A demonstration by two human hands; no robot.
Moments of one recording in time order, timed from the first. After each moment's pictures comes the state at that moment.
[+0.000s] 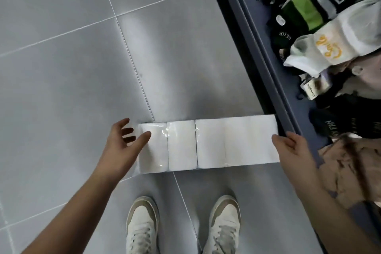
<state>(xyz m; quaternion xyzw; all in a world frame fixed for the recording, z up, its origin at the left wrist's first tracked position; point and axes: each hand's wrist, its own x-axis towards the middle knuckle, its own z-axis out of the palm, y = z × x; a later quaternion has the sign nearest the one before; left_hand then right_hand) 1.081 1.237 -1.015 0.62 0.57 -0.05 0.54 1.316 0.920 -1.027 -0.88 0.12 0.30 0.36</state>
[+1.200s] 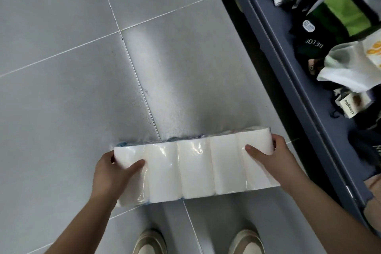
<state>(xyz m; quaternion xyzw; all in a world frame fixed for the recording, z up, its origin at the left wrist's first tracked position) 1.045 1.284 -1.127 0.65 0.65 -0.07 0.38 1.331 0.997 -1.110 -0.86 0.06 0.40 0.30</state>
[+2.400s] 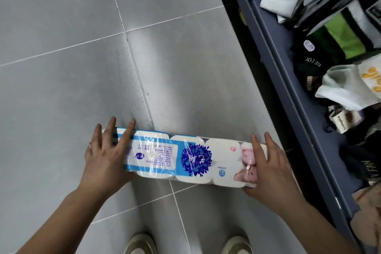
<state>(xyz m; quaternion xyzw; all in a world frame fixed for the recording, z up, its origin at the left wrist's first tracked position) 1.071 1.303 -1.081 0.89 0.37 -0.19 0.17 1.312 0.992 -1.090 -0.91 -0.33 0.26 0.01</state>
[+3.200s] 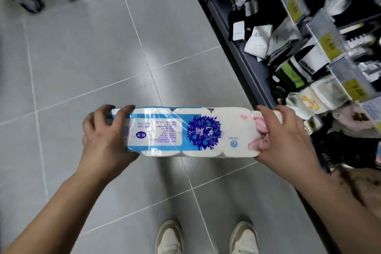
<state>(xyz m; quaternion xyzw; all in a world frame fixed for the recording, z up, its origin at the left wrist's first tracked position) 1.093 1.339 -0.862 0.90 0.41 -0.04 0.16 1.333 1.064 -0.864 -0.93 -0.29 0.17 0.10</state>
